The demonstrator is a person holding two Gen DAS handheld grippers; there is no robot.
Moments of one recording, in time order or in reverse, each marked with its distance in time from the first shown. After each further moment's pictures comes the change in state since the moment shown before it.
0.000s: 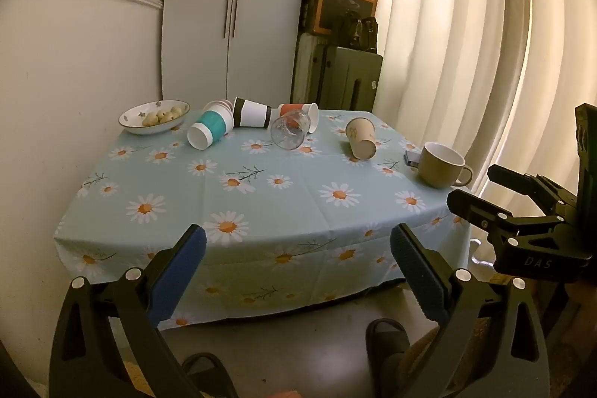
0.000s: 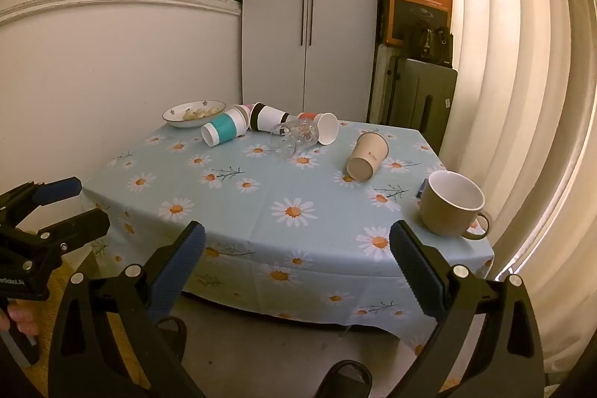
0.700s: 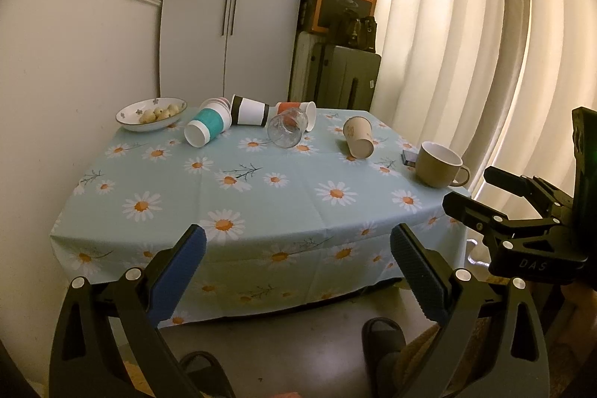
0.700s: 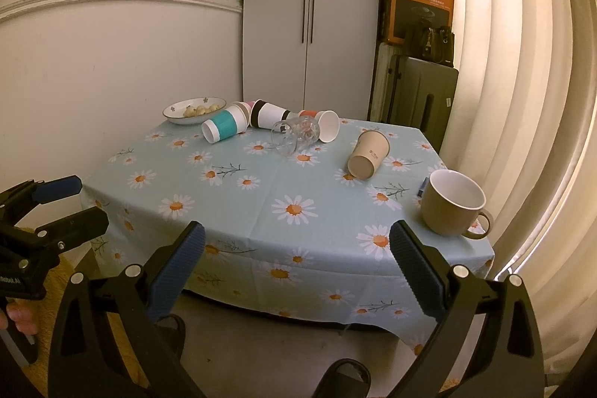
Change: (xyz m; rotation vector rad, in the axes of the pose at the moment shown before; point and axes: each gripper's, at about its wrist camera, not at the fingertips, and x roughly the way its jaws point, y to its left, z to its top) left arm 0.001 -0.008 -0.003 -0.009 0.001 -0.007; right arm -0.001 0.002 -0.002 -0.004 0.006 -0.002
